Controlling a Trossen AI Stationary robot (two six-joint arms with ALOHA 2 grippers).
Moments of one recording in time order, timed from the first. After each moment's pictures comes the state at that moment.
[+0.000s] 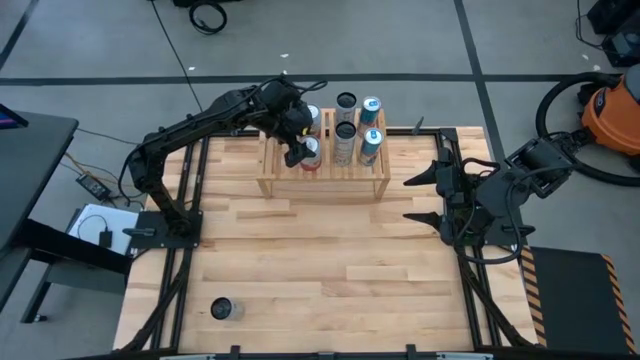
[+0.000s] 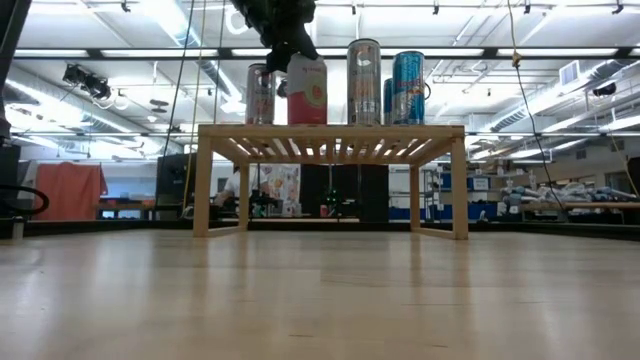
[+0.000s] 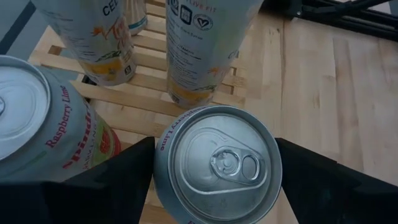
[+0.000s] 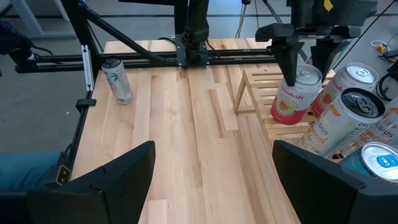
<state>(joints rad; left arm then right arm) 0.47 1.71 1.80 -0.93 0.26 0.16 0.60 1.28 1.86 -1.26 0.60 0.39</state>
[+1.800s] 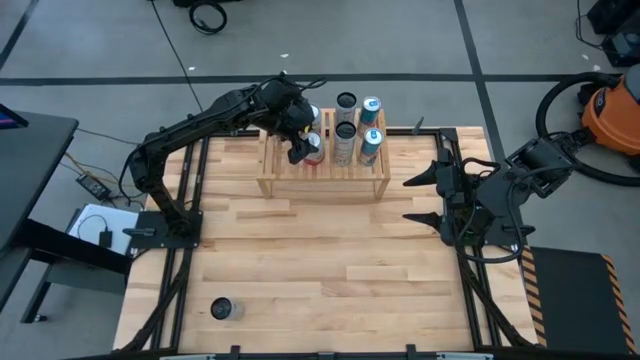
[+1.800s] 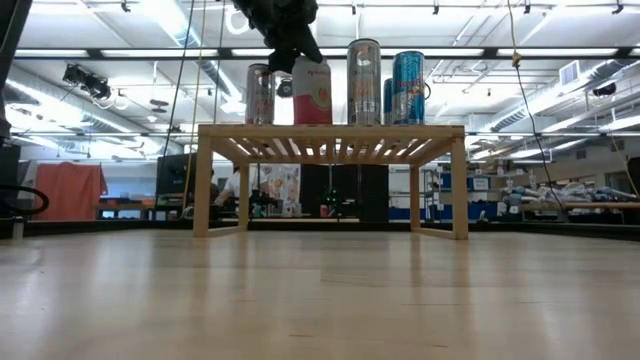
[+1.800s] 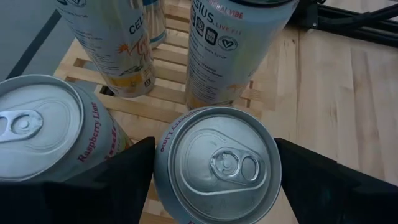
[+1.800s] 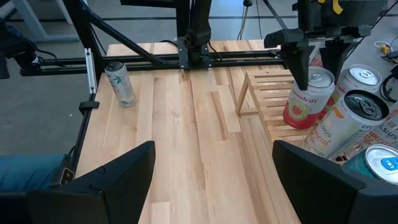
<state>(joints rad) 0.47 1.71 1.80 -0.88 0.22 0.14 0.60 1.28 1.86 -1.25 0.60 0.39</state>
